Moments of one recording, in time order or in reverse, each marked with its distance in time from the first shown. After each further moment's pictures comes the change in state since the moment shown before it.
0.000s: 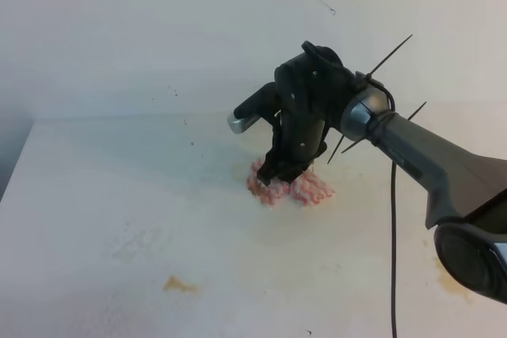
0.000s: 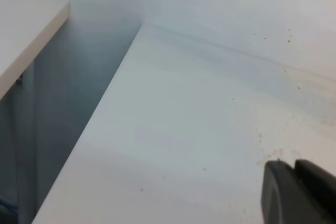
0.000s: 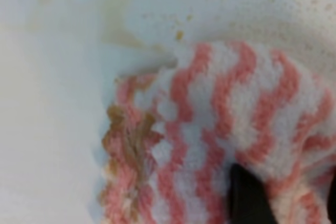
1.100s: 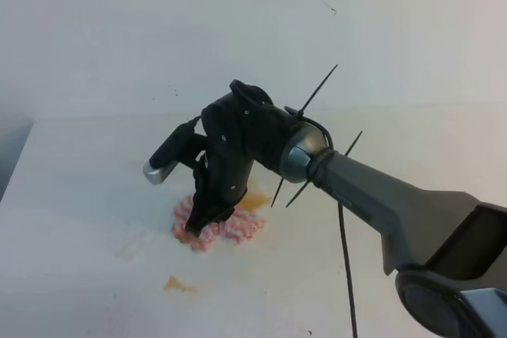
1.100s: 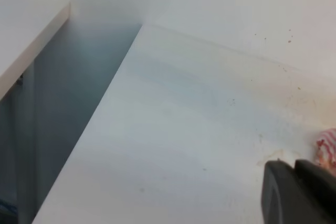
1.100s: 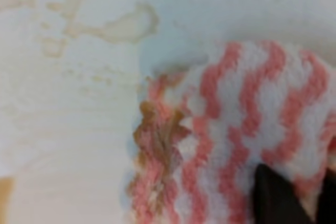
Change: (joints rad) left arm 0.000 0.012 0.000 0.000 -0.002 0.000; right arm 0.188 -0.001 0.002 0.132 -0.050 -0.122
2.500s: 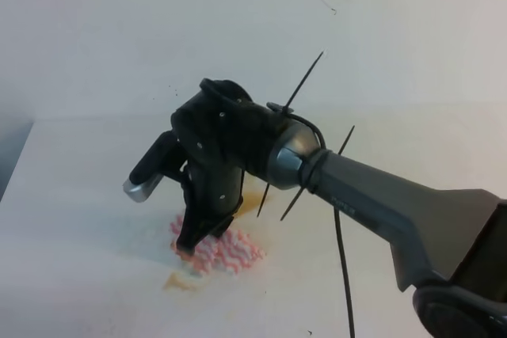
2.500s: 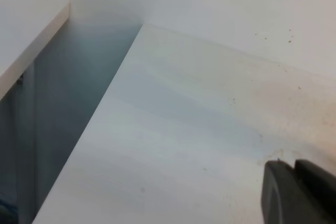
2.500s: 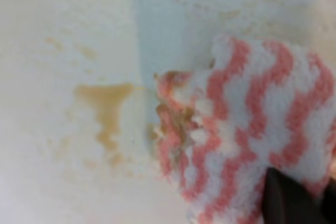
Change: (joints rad) left arm 0.000 0.000 -0.027 0.000 0.000 0.000; right arm 0.101 -0.151 0.139 -0.108 0.088 0.071
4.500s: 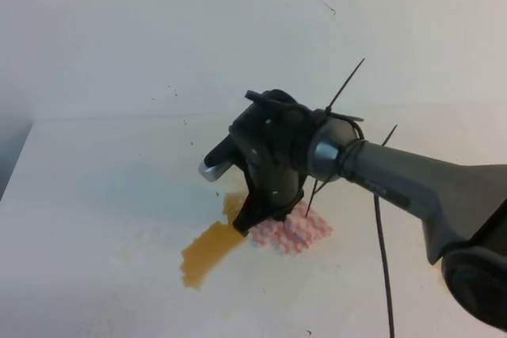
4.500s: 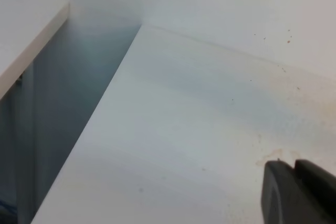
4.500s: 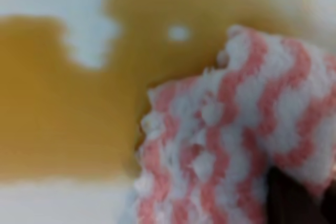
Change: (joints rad) left arm 0.000 0.000 -0.004 0.000 0.015 0.000; right arm -0.144 -0.035 0.240 -0.144 -0.142 0.270
